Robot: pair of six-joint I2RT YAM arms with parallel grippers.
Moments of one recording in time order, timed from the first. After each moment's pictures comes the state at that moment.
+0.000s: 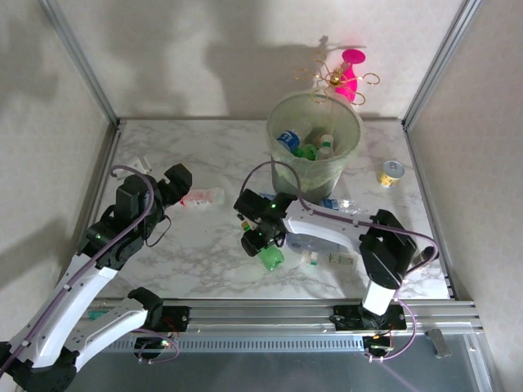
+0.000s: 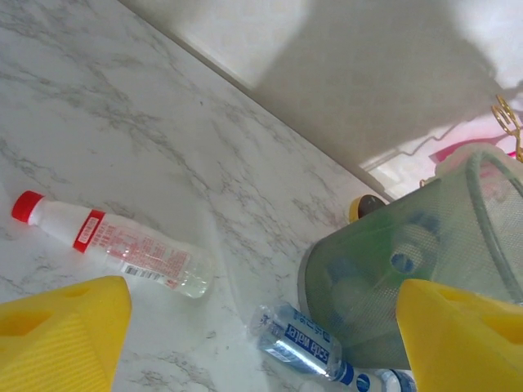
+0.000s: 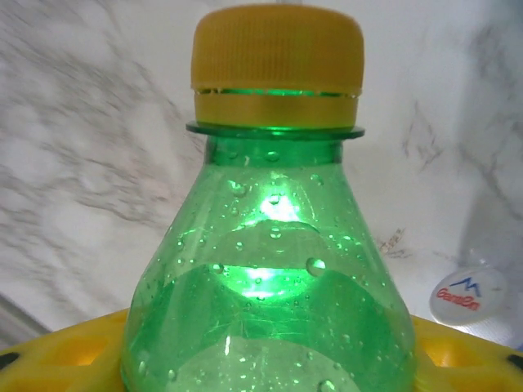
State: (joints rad) left arm -0.47 0.81 1.01 -0.62 -0.34 -0.87; right arm 1.03 1.72 1.32 -0.88 -0.03 0.31
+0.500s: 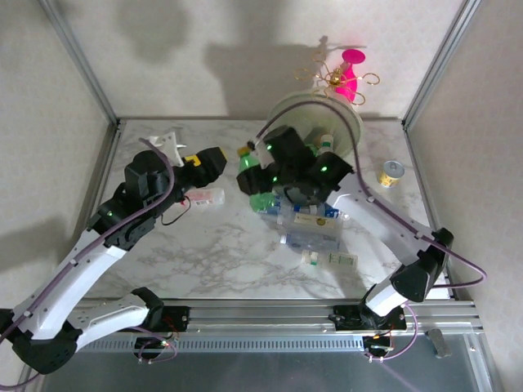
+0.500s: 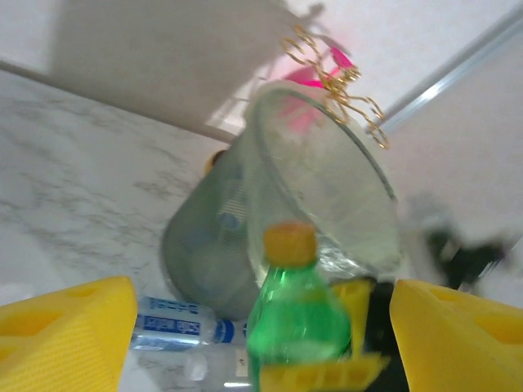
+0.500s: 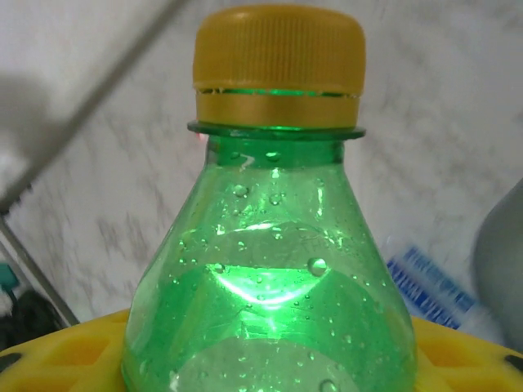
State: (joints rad) left arm -0.62 1.00 1.22 -0.45 -0.09 -0.72; right arm 0.85 1.55 1.70 -0.84 -0.08 0.29
